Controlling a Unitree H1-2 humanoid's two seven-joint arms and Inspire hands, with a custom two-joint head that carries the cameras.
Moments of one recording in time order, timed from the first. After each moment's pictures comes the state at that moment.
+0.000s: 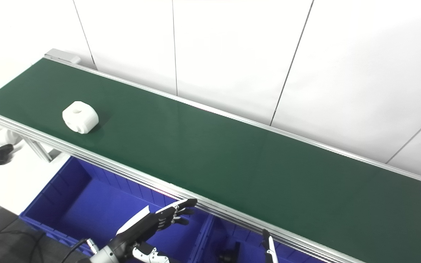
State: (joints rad) left arm 0.36 0.19 -0.16 -0.08 0.06 -0.32 -0.29; right arm 0.39 -0.09 0.36 -0.02 -0.45 -0.28 -0.13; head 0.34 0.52
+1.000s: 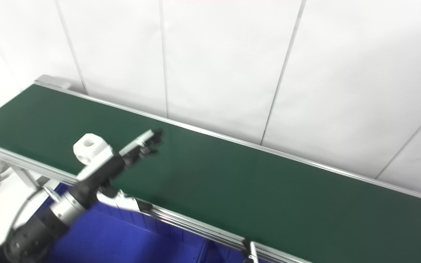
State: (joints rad) left arm 0.06 0.40 0.07 -0.29 0.04 -0.18 -0.28; right arm 0.29 -0.01 0.37 0.09 -0.53 -0.33 -0.19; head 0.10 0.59
